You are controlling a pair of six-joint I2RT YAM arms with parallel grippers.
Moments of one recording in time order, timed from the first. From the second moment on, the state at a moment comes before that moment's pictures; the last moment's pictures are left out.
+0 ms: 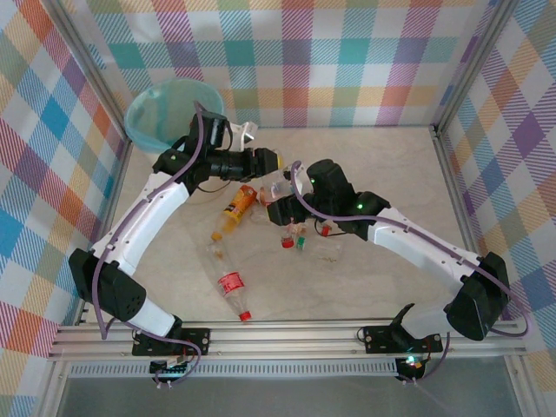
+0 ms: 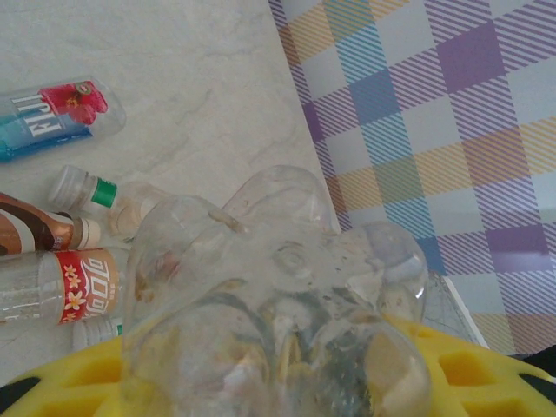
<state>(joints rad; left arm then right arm) -0.44 1.53 1.59 -0.70 0.62 -0.60 0.78 1.38 1.20 -0.42 -0.26 0.32</state>
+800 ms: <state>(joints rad) -0.28 1.67 2.25 -0.81 0.27 -0.52 0.79 1.33 1.31 -0.43 -0.13 0.26</state>
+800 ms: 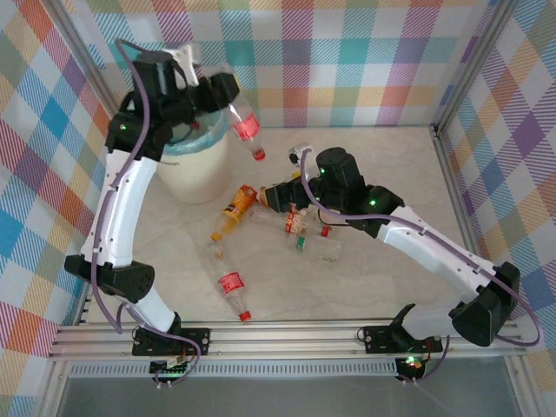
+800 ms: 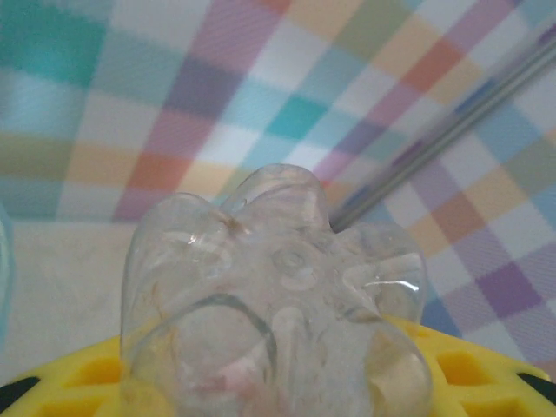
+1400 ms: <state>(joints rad) 0.04 1.77 2.33 -0.81 0.05 -0.45 0.79 1.36 1.35 -0.46 -0.21 0.26</state>
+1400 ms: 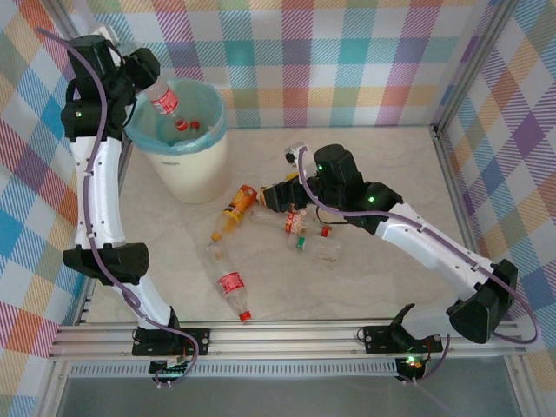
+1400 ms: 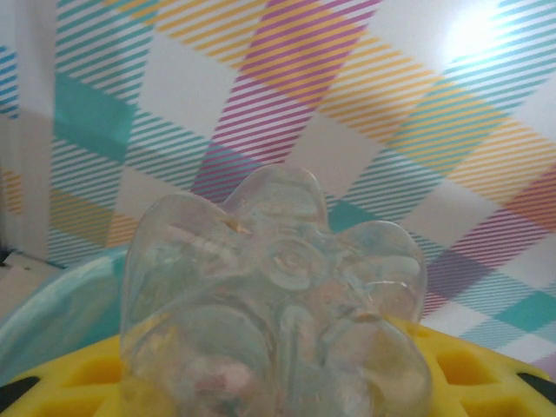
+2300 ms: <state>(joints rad) 0.05 1.78 1.73 -0.60 0.16 -0.33 0.79 1.43 1.35 -0.47 -0.30 0.33</state>
